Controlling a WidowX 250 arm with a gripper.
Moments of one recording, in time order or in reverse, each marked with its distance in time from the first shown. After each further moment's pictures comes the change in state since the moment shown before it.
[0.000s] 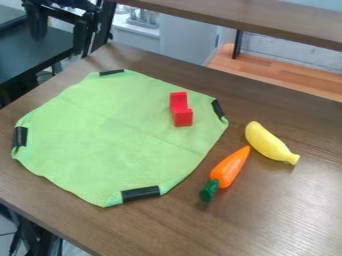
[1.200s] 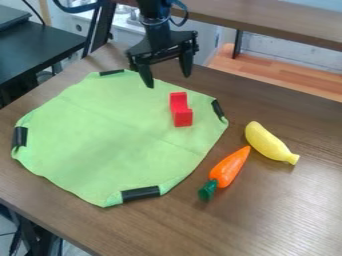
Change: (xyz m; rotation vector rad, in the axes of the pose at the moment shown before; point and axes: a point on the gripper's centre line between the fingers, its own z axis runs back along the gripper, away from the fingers) arm 0.043 -0.146 -0.021 -0.440 -0.208 0.506
